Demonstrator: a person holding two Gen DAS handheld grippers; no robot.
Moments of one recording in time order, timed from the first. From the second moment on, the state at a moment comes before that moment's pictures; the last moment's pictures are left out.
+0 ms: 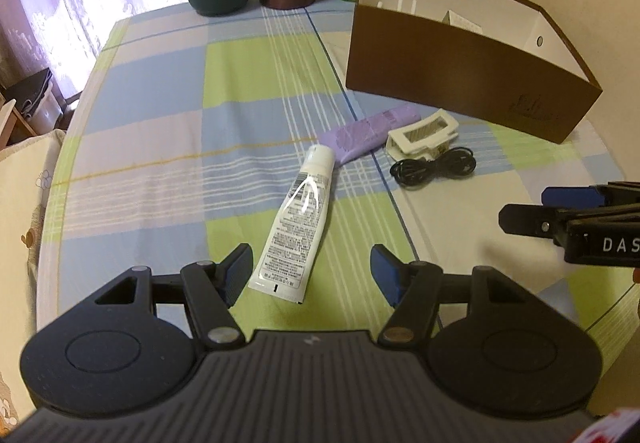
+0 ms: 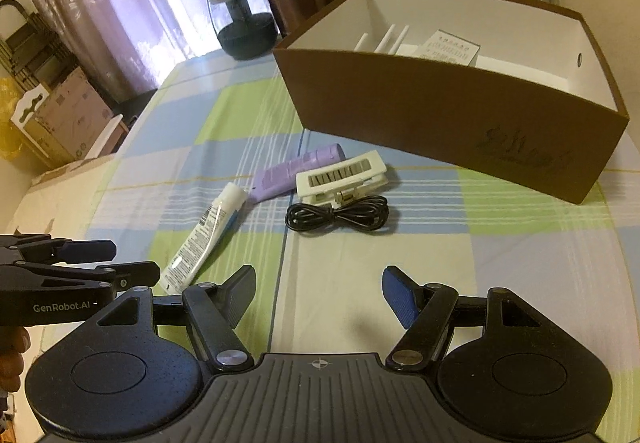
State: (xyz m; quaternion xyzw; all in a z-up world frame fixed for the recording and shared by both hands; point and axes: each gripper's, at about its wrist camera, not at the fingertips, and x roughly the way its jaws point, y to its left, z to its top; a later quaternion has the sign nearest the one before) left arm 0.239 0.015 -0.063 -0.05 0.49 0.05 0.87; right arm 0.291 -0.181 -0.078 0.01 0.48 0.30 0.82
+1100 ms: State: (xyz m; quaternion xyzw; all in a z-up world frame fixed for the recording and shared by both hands) left arm 0.304 0.036 -0.133 -0.02 0.53 0.03 0.85; right arm 0.378 -0.151 -0.137 -0.03 0.49 0.32 0.81
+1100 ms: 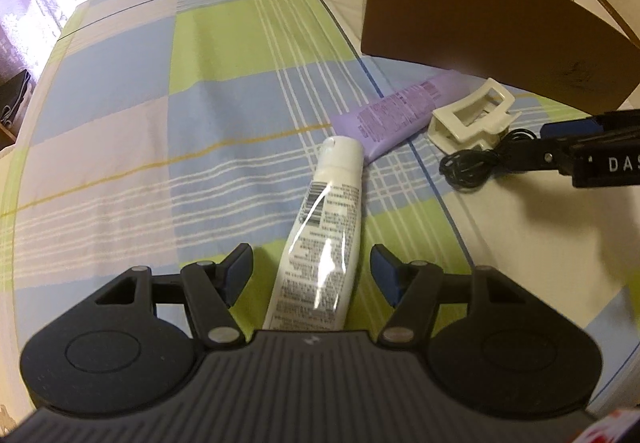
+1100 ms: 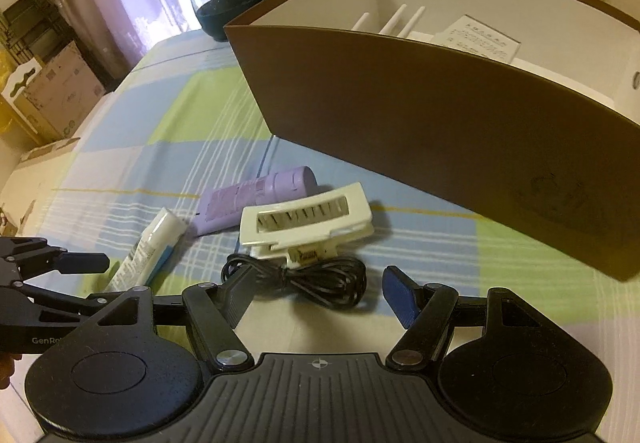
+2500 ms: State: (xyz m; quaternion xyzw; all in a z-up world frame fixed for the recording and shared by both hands) left arm 0.257 0.005 -0.128 -0.02 0.54 0.02 0.84; right arm 0.270 -0.134 -0.145 -0.15 0.49 0.39 0.77
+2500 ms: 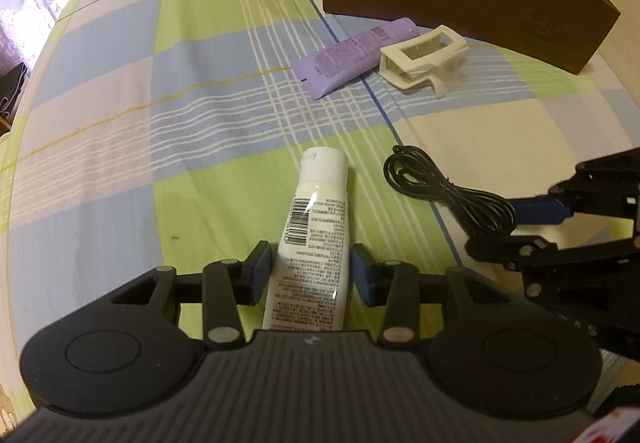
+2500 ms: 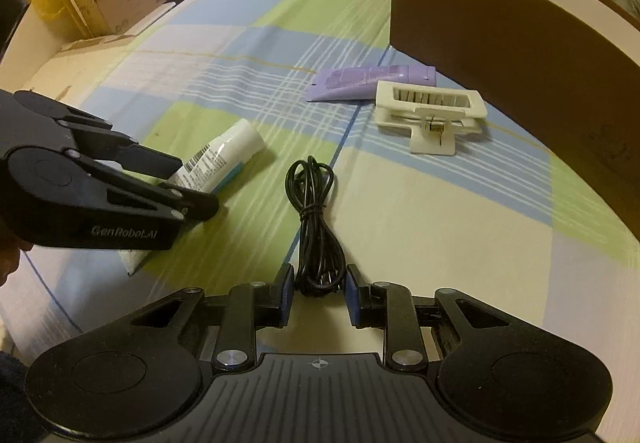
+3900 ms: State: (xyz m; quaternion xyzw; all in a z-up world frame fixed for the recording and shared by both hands) left arm 0.262 0.003 -0.128 -0.01 0.54 0.01 0.84; right arm 0.271 -0.116 -0.149 -0.17 0.46 0.38 0.78
